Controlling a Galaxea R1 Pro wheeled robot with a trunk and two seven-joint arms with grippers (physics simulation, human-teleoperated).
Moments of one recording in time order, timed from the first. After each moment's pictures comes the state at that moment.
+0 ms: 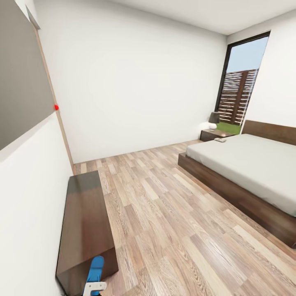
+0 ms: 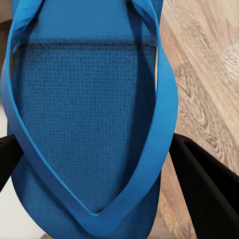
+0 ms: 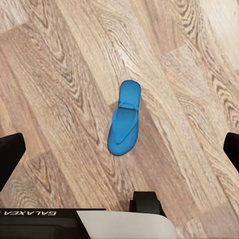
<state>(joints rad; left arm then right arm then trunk) -0.42 0.01 -0.37 -0.07 0.39 -0.20 0.04 -0.18 0.10 -0.10 -0.33 0.14 -0.01 -0.06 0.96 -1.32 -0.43</state>
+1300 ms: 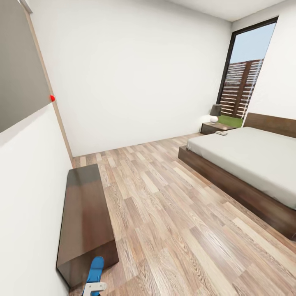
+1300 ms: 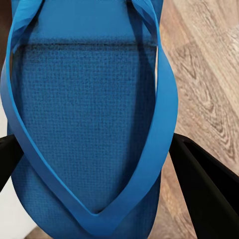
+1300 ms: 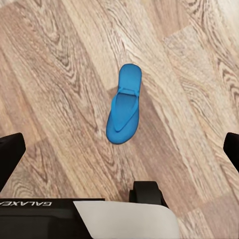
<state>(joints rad) -0.42 0.01 -0.37 -0.07 0.39 -0.20 0.04 -0.18 0.10 -0.10 -0.33 0.14 -0.02 -0.06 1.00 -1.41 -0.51</state>
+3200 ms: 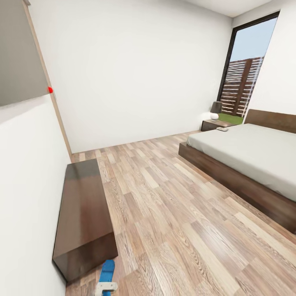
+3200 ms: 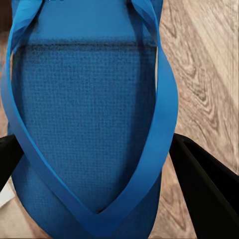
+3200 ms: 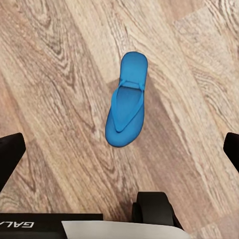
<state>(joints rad) -0.42 -0.05 -0.38 -0.13 0.39 -0.03 0.03 -0.18 0.10 -0.10 -0.33 0.14 -0.02 -0.06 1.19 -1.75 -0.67</state>
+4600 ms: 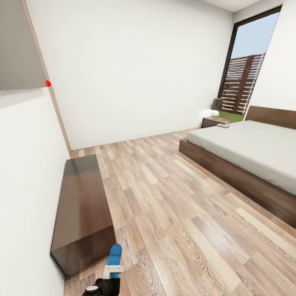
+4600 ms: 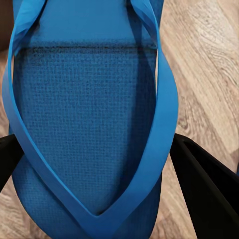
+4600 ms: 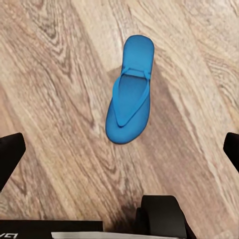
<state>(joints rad) -0.42 -0.05 -0.38 -0.31 0.39 0.05 0.04 -0.18 0.10 -0.10 -0.30 0.14 -0.05 -0.06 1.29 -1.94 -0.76</state>
